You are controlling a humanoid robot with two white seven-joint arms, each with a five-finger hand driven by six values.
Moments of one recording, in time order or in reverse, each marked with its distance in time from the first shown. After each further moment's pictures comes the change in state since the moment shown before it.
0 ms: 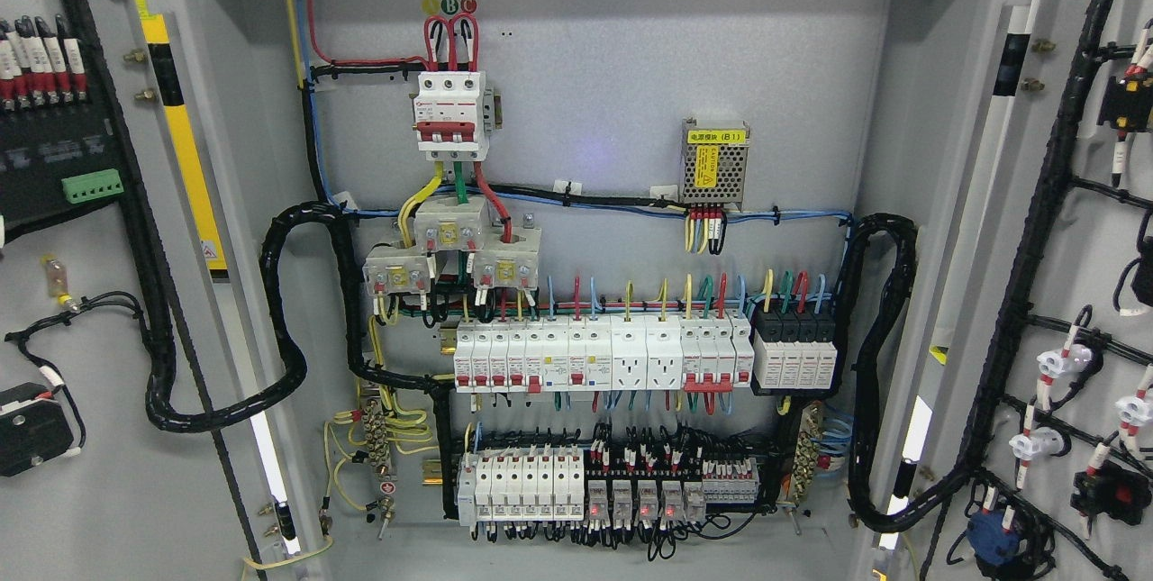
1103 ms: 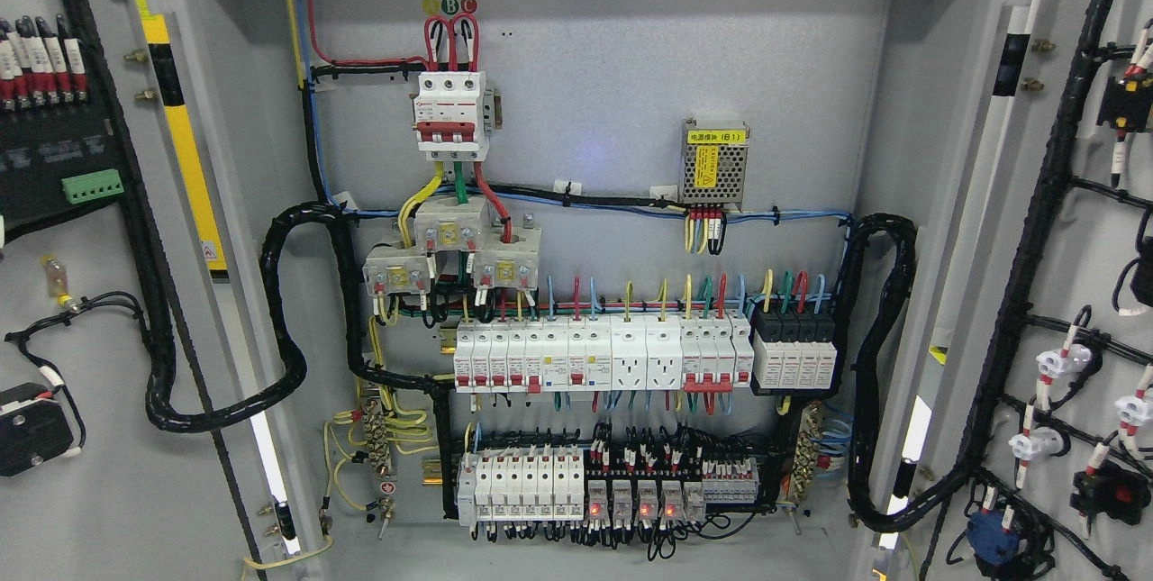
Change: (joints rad) left arm -0.114 -0.044 -0.237 0.712 -0.010 0.112 0.082; right arm -0.332 0.201 0.123 1.074 0.319 0.315 -0.138
